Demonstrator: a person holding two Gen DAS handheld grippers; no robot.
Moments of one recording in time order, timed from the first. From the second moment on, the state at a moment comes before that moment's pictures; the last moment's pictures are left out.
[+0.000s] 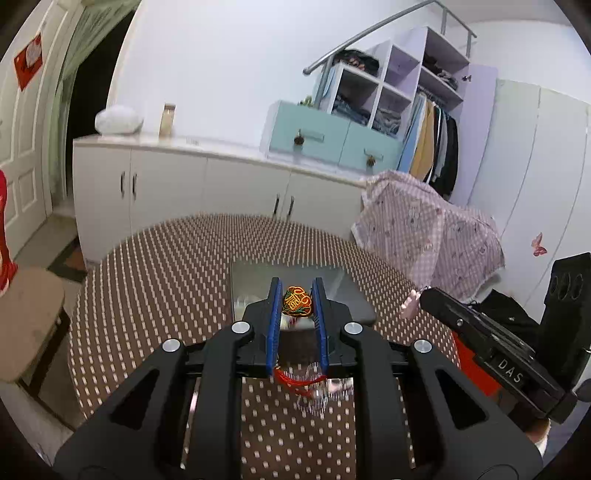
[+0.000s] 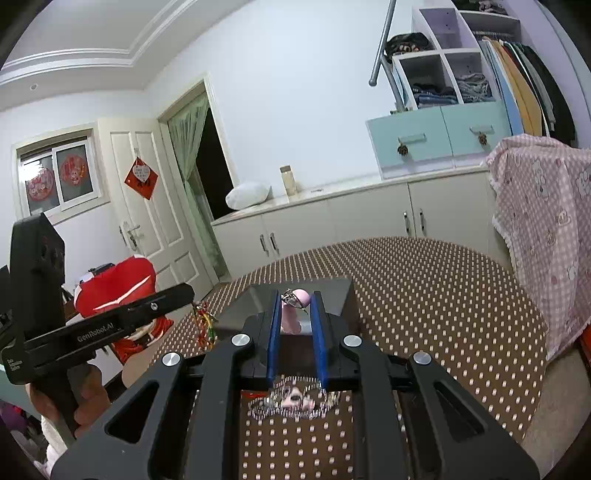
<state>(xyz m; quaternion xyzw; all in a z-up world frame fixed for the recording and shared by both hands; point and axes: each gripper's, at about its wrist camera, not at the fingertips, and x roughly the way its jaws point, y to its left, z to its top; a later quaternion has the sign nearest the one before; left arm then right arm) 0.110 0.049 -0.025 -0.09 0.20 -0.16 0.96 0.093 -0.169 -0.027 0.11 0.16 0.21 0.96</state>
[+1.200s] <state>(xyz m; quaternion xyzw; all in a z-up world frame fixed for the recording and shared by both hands) 0.168 0.040 -0.037 -0.07 0.22 -0.17 0.96 0.142 -0.158 -0.026 0.06 0.20 0.21 0.96</state>
